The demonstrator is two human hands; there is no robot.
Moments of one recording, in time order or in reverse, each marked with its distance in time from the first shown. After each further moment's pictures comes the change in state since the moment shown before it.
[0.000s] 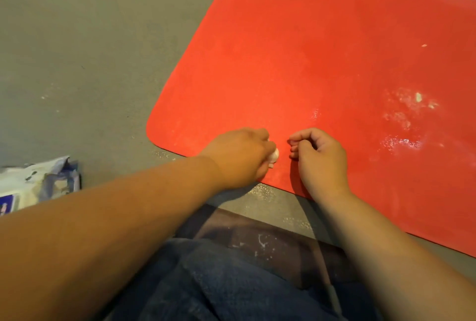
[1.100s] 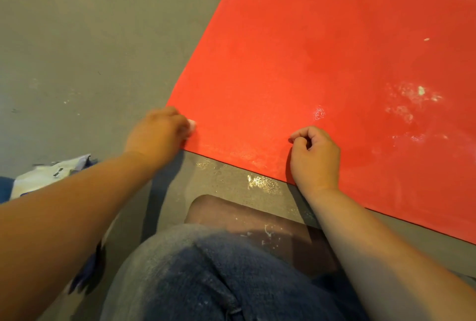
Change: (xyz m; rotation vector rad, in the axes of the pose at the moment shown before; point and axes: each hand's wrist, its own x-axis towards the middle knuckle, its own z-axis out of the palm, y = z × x) left_hand -0.075 -0.088 -0.019 0.021 0.287 -0.495; right_hand -0.011 0.001 0.014 -0.152 0.126 -0.121
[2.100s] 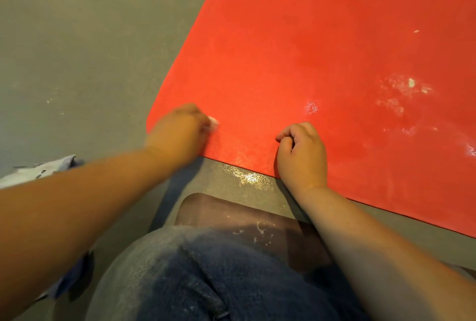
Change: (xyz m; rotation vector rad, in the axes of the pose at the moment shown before) left_hand 0.011 0.047 0.011 0.027 -0.159 0.089; right_hand -0.003 0.002 0.001 -0.146 -0.071 -0.135
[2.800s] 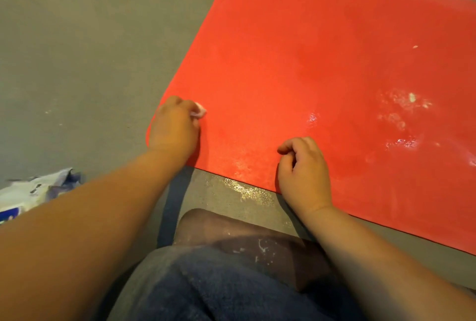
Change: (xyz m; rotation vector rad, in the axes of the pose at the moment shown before) left_hand 0.037 -0.020 0.014 -0.243 0.269 -0.366; right_hand -0.002 0.000 -0.005 -0.048 -0.031 -0.080
